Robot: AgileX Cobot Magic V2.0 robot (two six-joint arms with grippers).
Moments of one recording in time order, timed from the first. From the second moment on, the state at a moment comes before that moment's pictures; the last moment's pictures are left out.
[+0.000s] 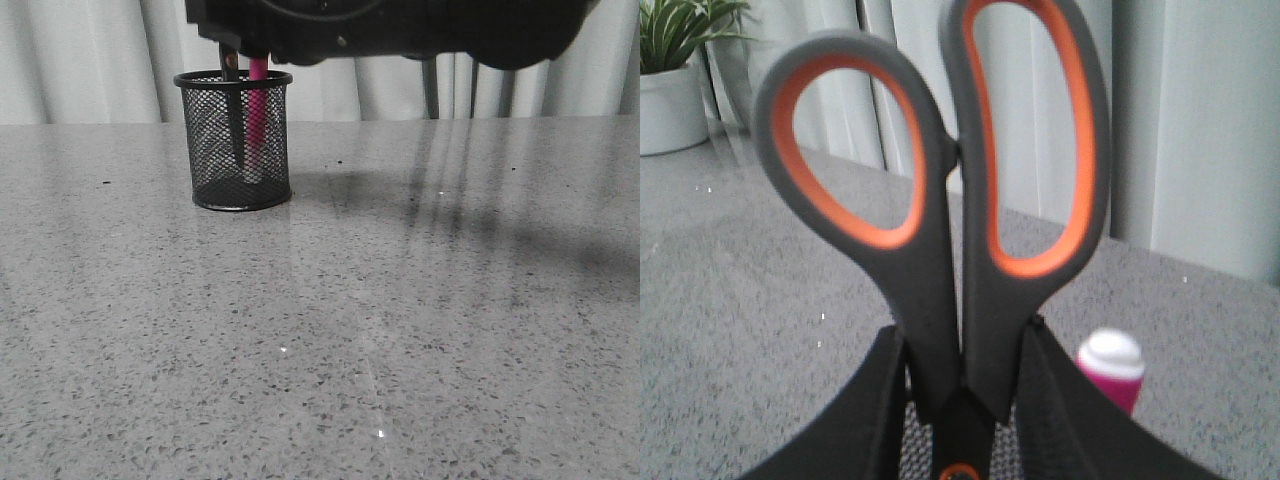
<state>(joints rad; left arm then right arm) -0.17 0.05 -0.68 -1.33 0.77 1.36 0.53 1.82 -1.12 -0.39 -0.66 0.34</state>
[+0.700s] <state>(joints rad) -0.17 0.05 -0.68 -1.33 0.79 1.36 0.53 1.82 -1.10 -0.39 -0.67 0.34</state>
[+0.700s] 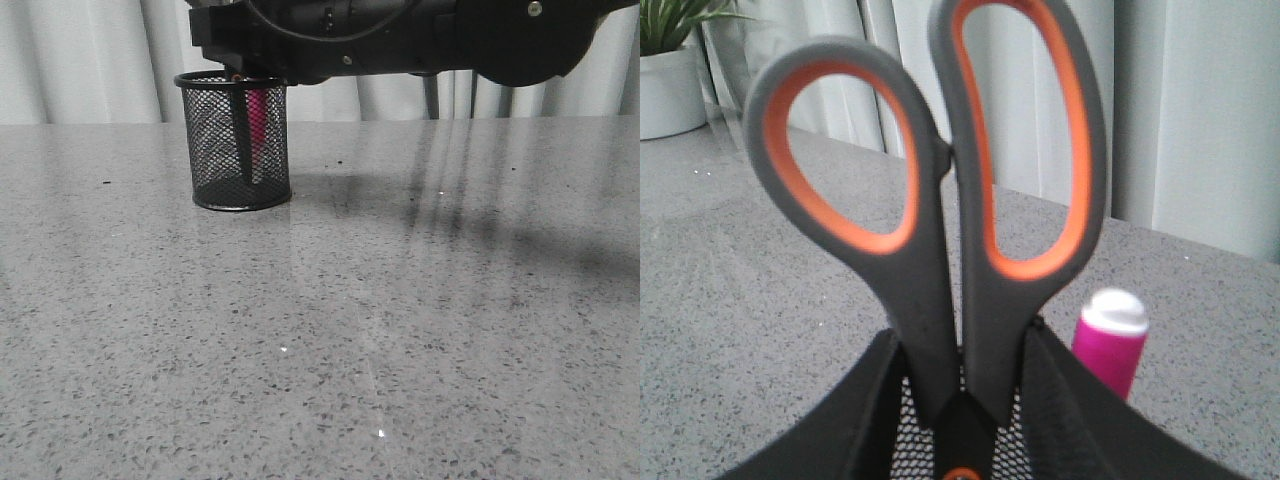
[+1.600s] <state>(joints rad) -0.17 0.05 -0.68 -1.32 0.85 1.36 0.48 1.82 -1.10 -0.34 -0.84 0.34</state>
